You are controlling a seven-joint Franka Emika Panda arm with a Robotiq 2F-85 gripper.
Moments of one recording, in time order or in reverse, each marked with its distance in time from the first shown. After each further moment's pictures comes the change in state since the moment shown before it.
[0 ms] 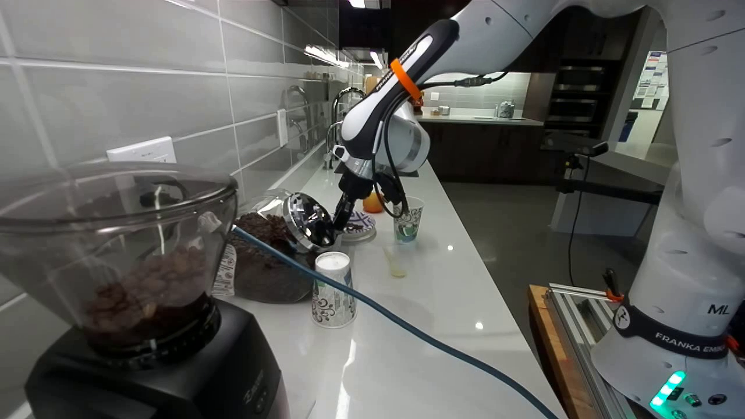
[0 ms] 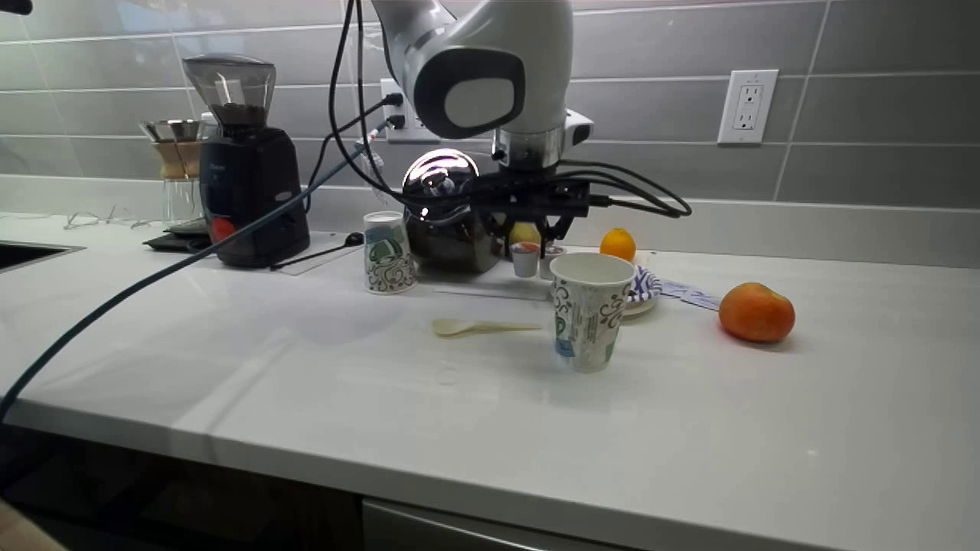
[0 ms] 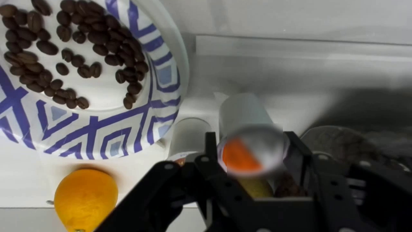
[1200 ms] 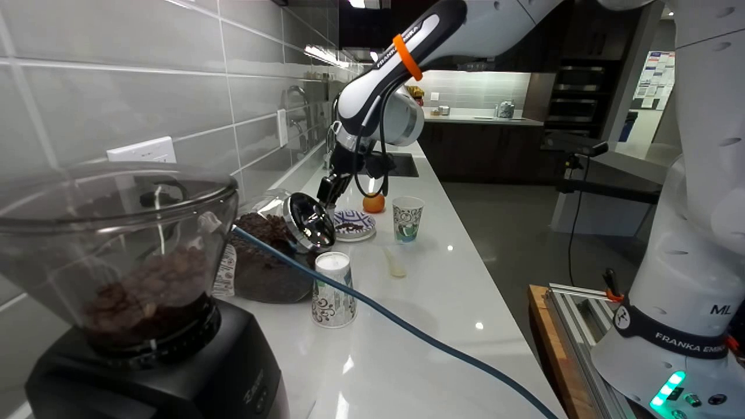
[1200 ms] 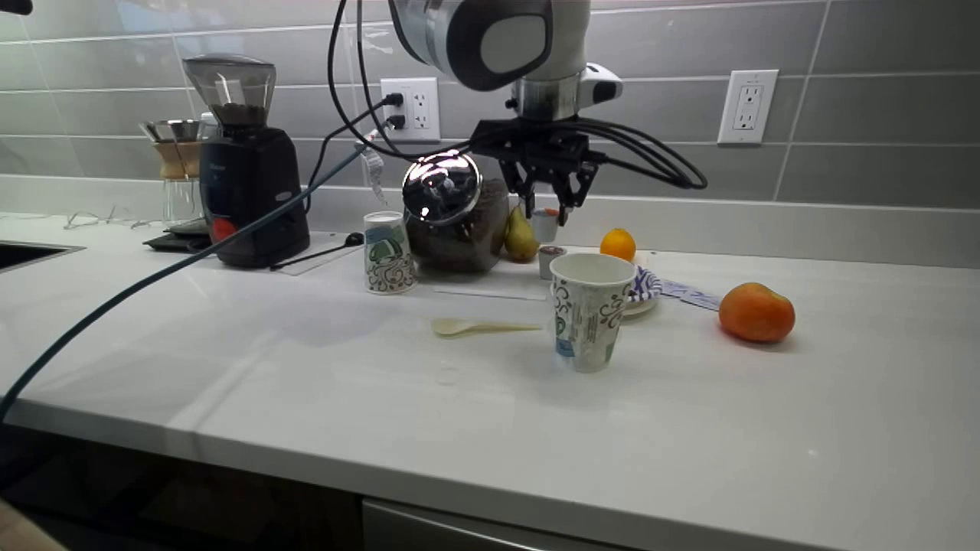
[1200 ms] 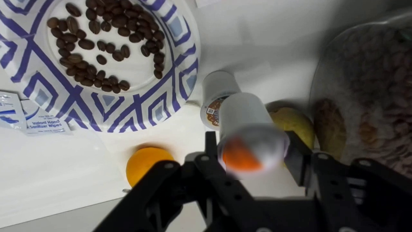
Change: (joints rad) arm 0.053 -0.029 -0.087 0.099 -0.173 -0.089 0.505
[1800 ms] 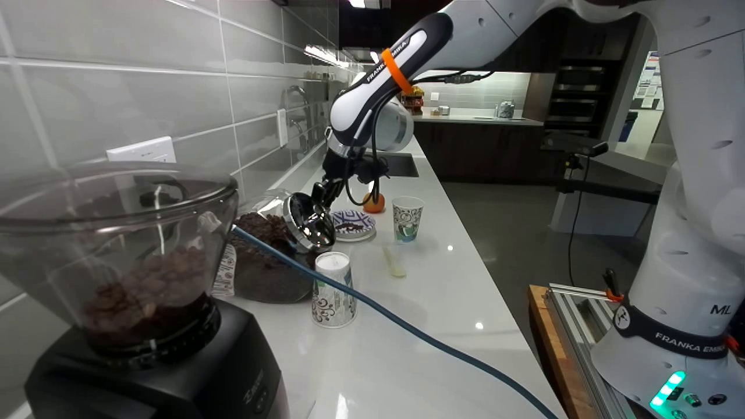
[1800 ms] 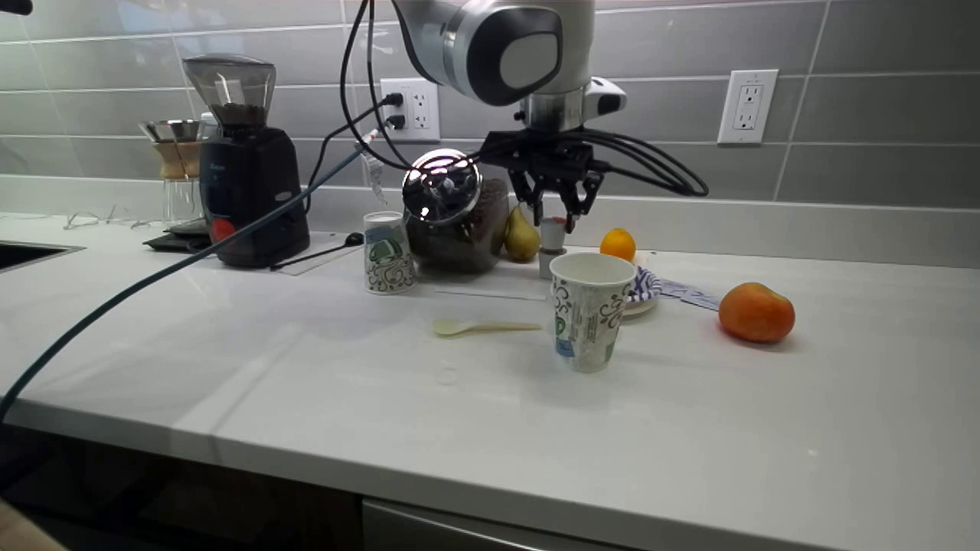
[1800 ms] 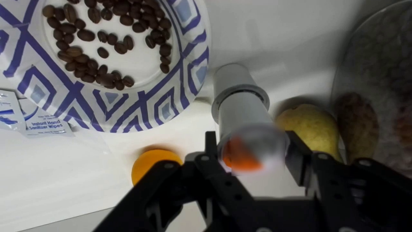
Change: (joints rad) arm 0.001 0.078 -0.002 0.076 -0.082 0.000 0.093
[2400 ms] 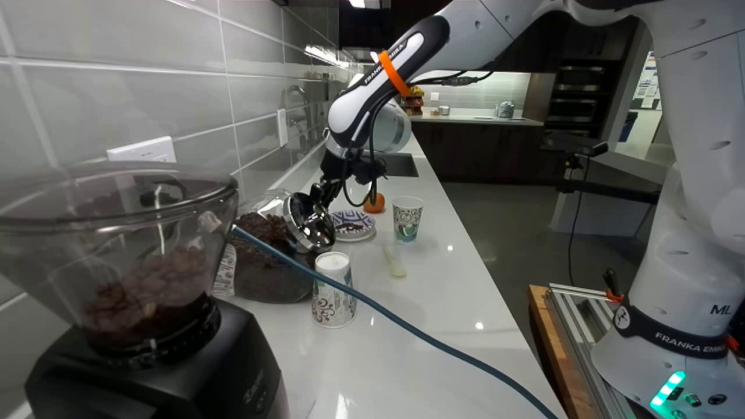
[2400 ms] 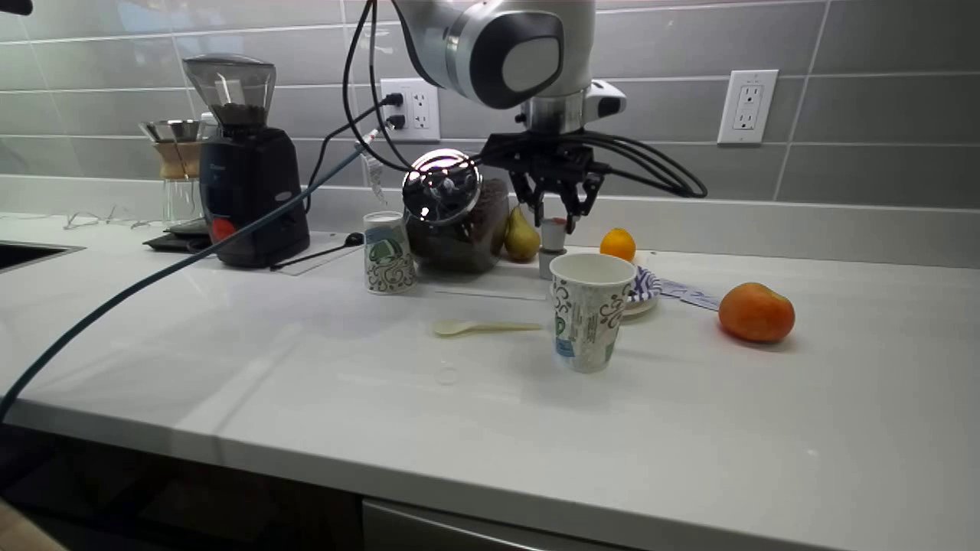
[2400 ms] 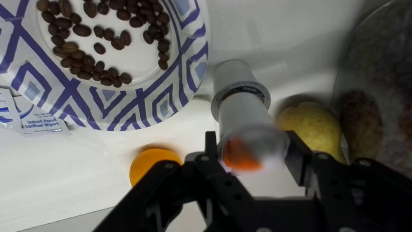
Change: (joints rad) arm 0.000 0.017 0.003 0.018 -0.007 0.000 0.009
